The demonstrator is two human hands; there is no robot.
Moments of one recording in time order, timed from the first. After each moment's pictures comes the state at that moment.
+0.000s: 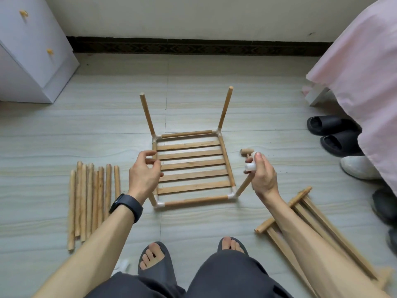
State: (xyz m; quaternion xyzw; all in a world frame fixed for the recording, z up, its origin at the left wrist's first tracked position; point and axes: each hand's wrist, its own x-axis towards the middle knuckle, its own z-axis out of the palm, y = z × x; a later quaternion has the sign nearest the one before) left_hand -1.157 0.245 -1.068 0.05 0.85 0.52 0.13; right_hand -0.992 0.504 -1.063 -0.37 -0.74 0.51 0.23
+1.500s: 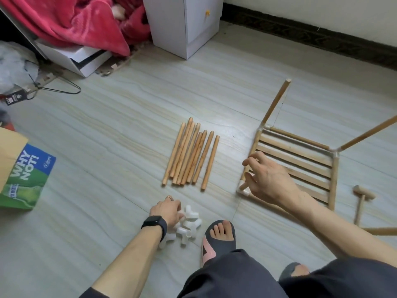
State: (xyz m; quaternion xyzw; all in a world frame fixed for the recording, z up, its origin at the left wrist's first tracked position) left_hand -1.065 -0.002 -1.189 0.00 0.94 0.05 0.35; right_hand -1.118 0.298 -1.060 0.14 -0.98 0.09 -0.08
